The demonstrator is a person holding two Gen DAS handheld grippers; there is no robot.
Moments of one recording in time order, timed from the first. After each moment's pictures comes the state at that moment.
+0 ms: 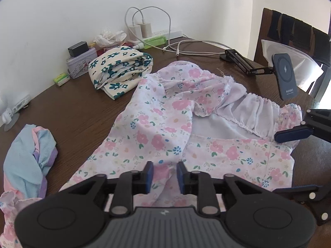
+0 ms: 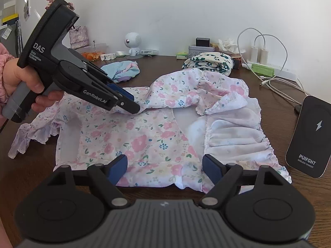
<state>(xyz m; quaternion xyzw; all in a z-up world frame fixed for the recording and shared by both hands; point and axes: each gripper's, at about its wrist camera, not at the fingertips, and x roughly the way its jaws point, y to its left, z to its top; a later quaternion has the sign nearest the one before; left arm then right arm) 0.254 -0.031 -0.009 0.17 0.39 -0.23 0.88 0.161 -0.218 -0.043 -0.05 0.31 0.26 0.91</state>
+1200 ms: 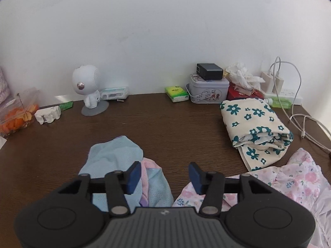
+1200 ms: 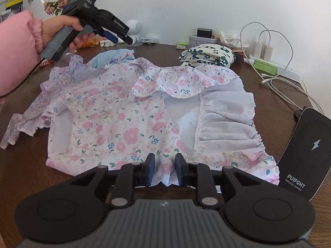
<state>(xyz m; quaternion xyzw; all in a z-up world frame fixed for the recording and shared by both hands) 0.376 0.112 0.045 0.00 0.35 0.01 0.94 0.190 -0.231 -0.035 -0.07 0.34 0.28 0.90</state>
